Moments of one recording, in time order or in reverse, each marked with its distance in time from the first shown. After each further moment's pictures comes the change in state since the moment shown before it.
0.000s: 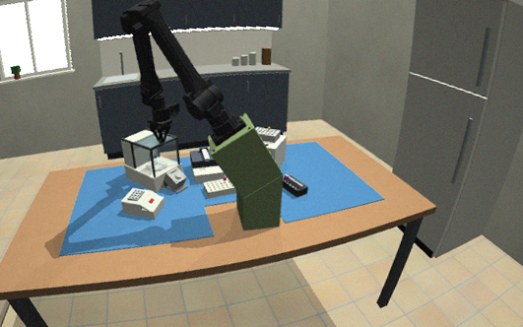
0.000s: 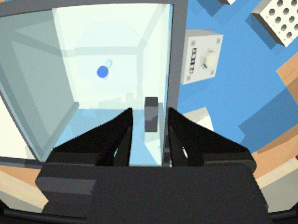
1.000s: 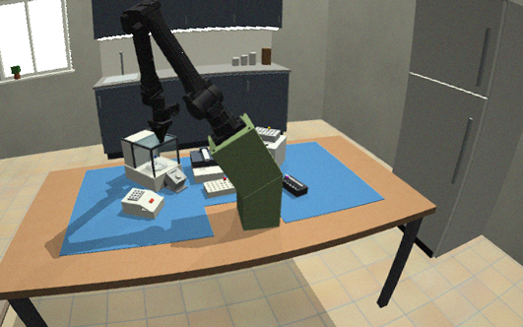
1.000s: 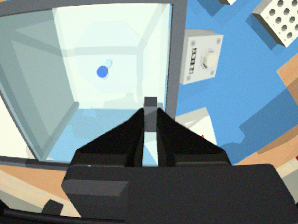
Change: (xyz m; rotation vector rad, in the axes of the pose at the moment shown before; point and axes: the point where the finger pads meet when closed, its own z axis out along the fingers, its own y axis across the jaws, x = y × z) arm 0.000 -0.001 0.000 -0.004 0.000 -0.002
